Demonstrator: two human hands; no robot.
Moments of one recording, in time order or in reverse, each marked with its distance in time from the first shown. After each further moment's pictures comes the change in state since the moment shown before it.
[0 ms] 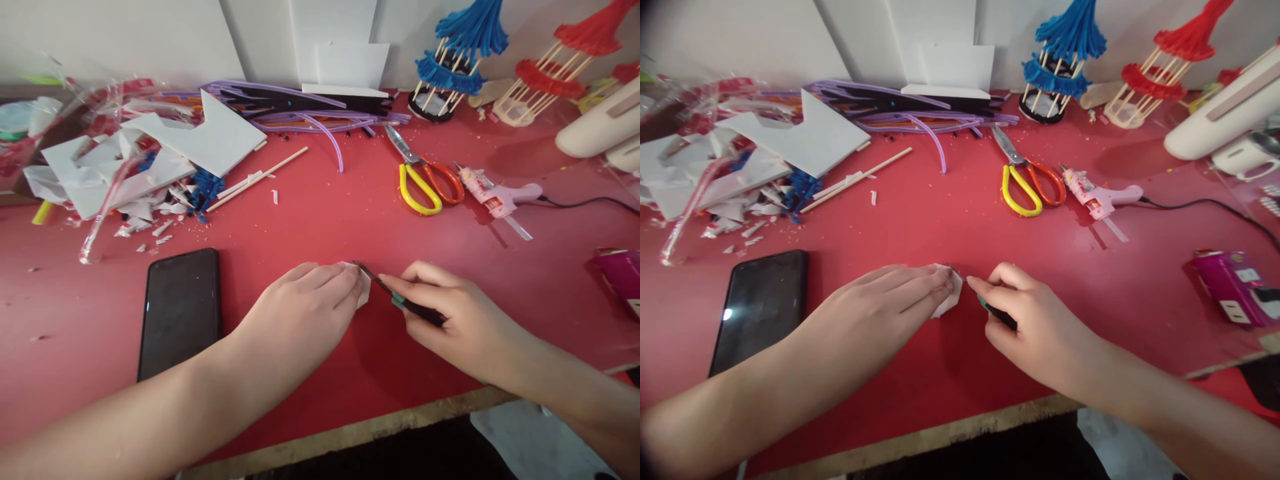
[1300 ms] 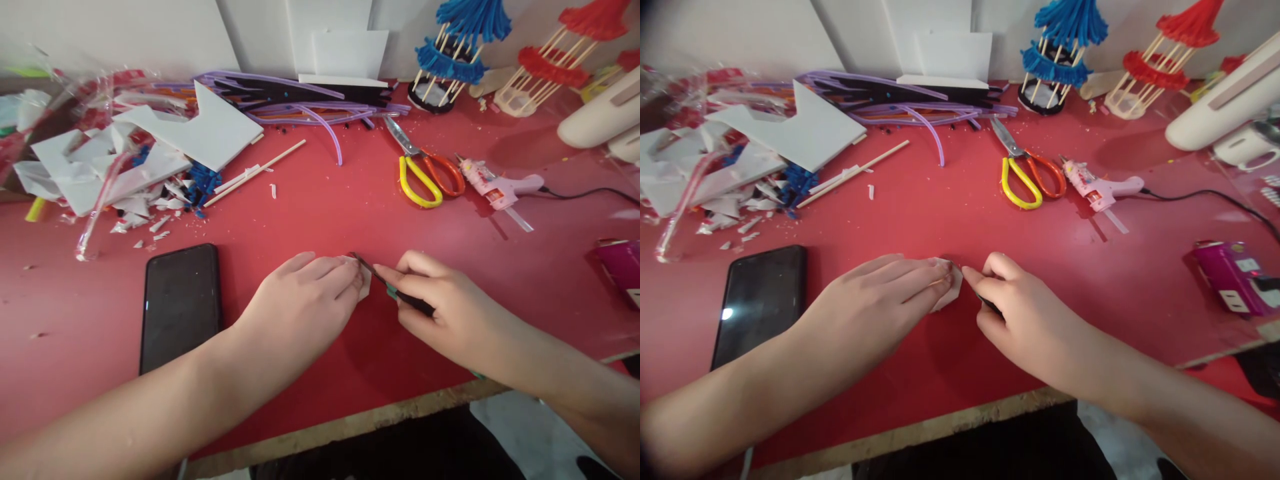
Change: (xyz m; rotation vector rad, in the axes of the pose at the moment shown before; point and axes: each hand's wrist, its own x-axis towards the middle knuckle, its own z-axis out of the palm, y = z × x) left_hand -0.001 -0.002 0.007 0.037 0.063 0.018; right_hand 0.009 -0.008 0.004 -0.035 -0.007 0.017
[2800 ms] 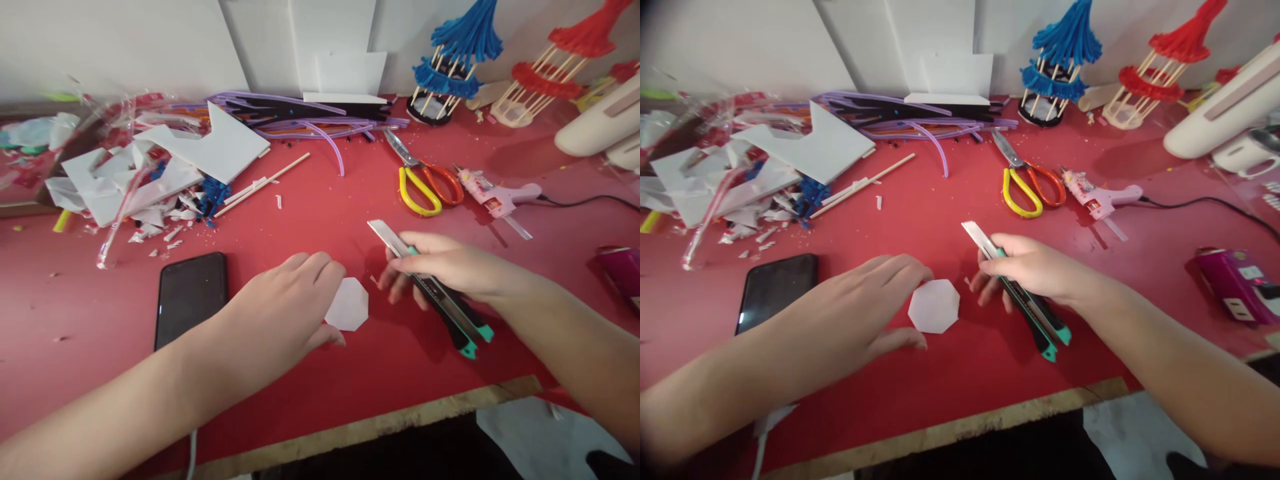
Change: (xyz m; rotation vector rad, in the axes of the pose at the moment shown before) left_hand -0.009 -0.015 -0.024 -0.173 -0.229 -0.199; right_hand 0.046 0.019 -0.027 0.887 -0.239 0.383
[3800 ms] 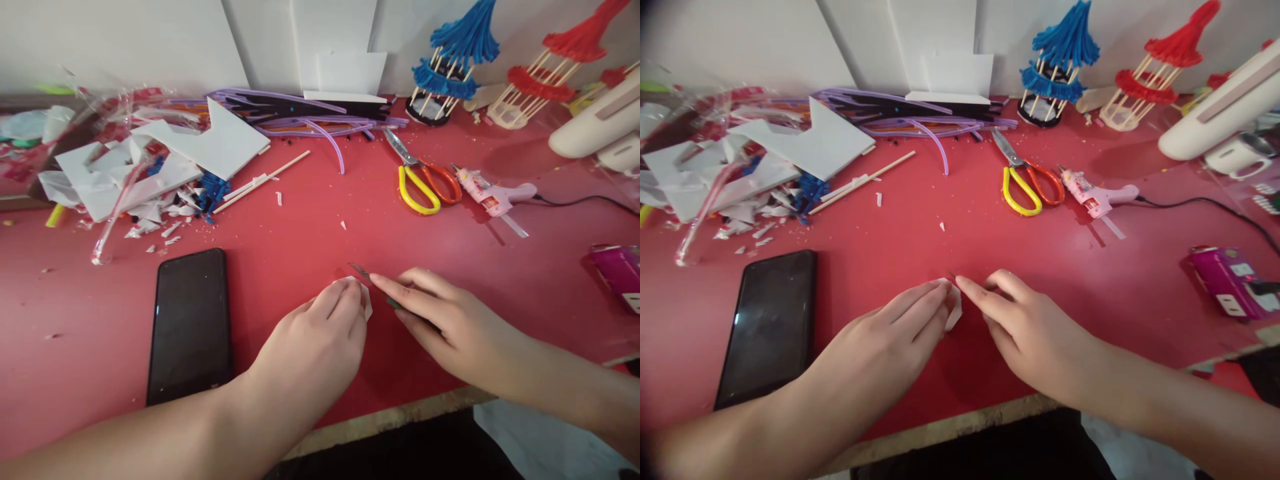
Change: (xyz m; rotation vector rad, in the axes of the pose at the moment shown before) left_hand -0.003 0.043 0.032 0.304 0.341 0.160; right_hand -0.049 0.039 0.035 -0.905 0.189 -0.423
